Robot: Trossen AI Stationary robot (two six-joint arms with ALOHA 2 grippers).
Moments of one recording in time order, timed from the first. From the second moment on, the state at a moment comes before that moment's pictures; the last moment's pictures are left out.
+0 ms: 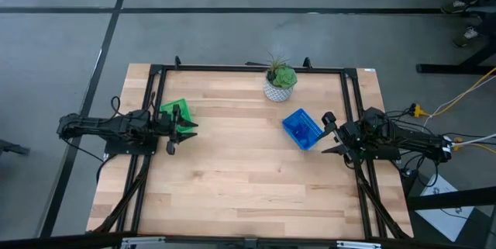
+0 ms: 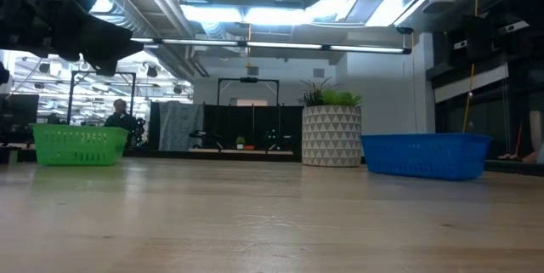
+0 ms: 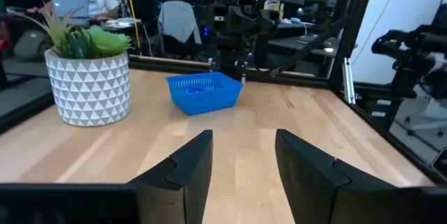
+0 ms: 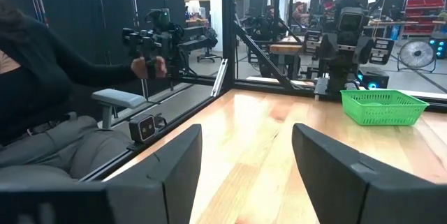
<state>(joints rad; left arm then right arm) -0.02 0.05 0.01 0.02 -0.06 -0.11 -0.19 0.01 0.02 0.05 -0.62 0.02</state>
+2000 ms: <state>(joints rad) -0.02 0.05 0.01 0.02 -0.06 -0.14 -0.19 0.01 0.02 0.05 -0.62 0.02</state>
